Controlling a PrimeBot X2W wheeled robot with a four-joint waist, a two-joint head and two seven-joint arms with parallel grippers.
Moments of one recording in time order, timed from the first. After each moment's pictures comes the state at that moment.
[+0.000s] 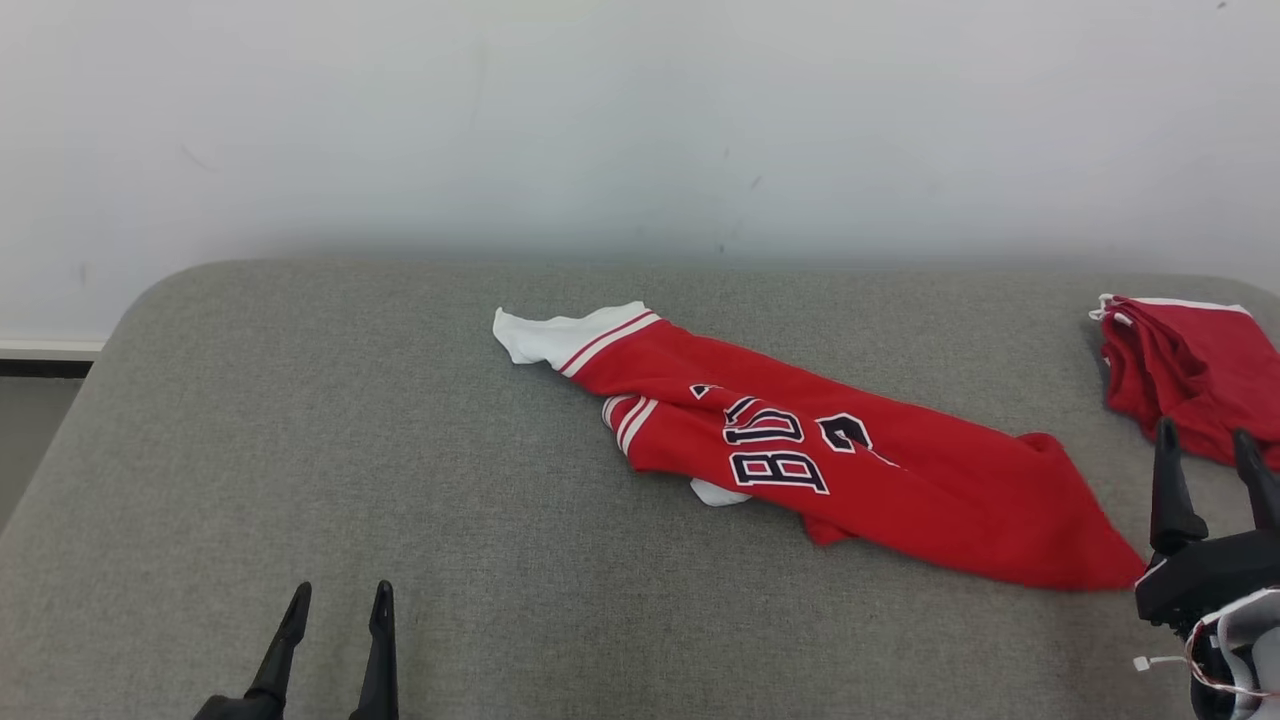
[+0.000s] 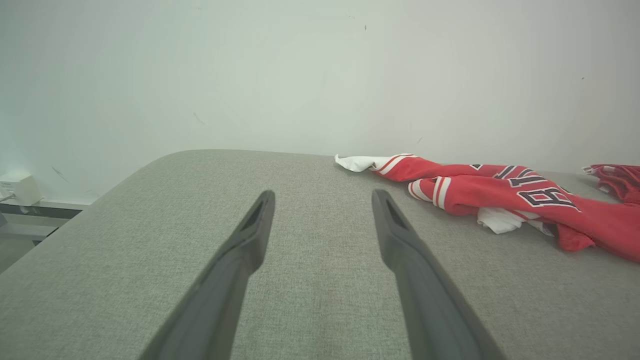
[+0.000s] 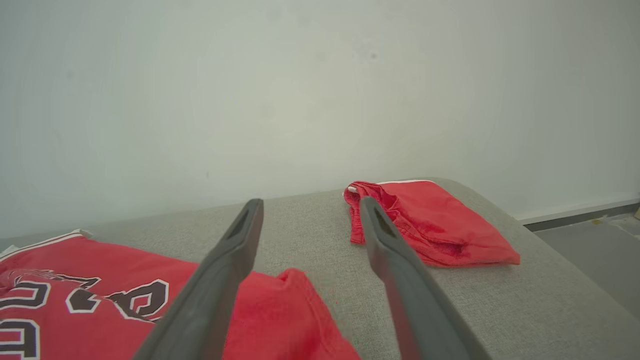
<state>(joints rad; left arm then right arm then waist) 0.02 0.08 -0.02 0.18 -0.18 -0.13 -0.26 -0.36 -0.34 -0.05 0.68 0.40 0.13 -0.26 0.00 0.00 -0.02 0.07</state>
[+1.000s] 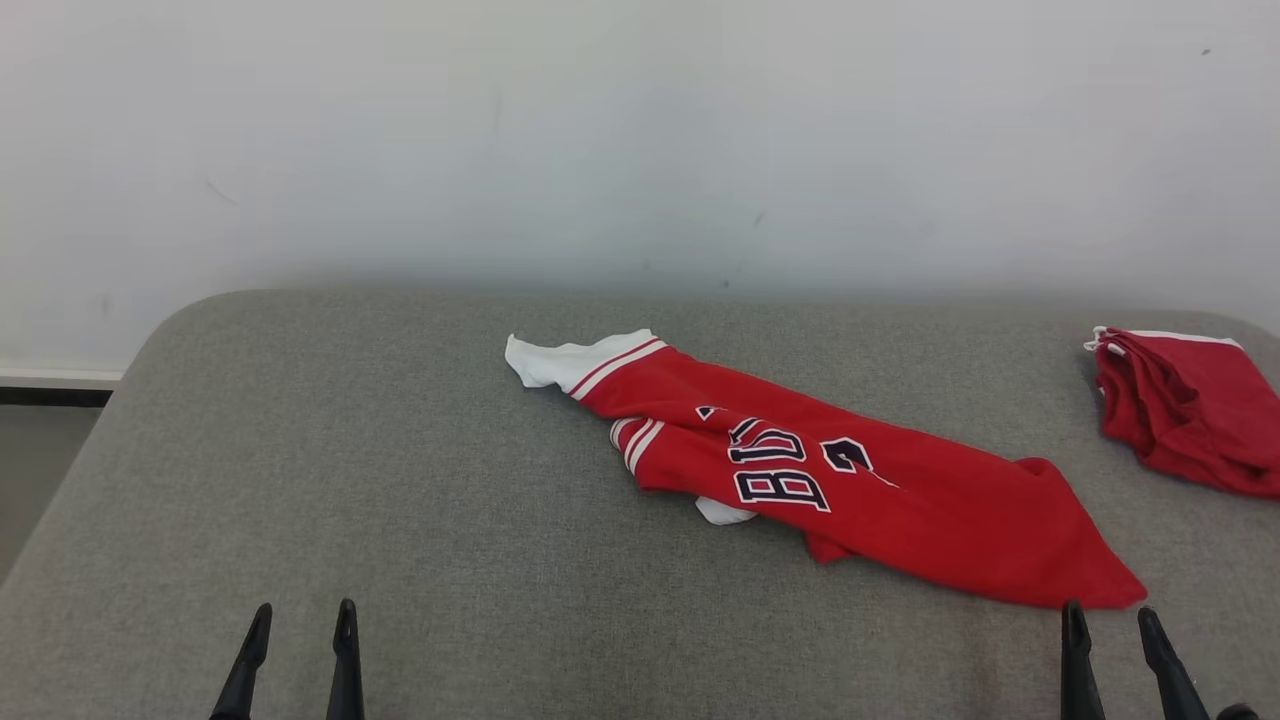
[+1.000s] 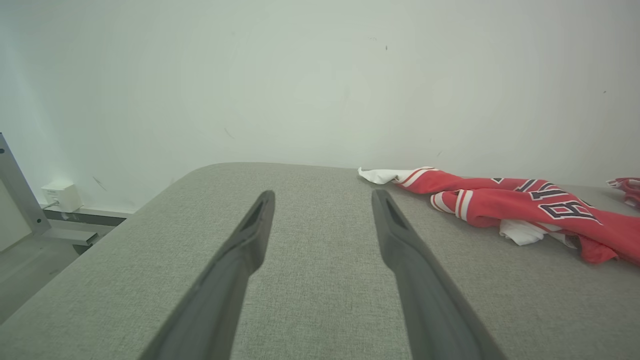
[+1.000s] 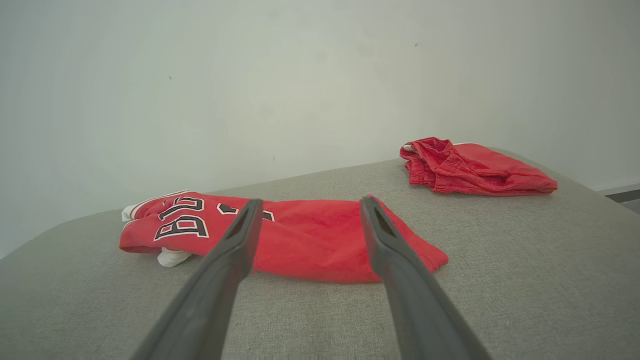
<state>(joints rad) 0.06 0.08 0.04 0.15 -0.15 -0.13 -0.26 0.15 -0.09 -0.10 0.12 0.29 0.13 -0.26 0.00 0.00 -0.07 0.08</state>
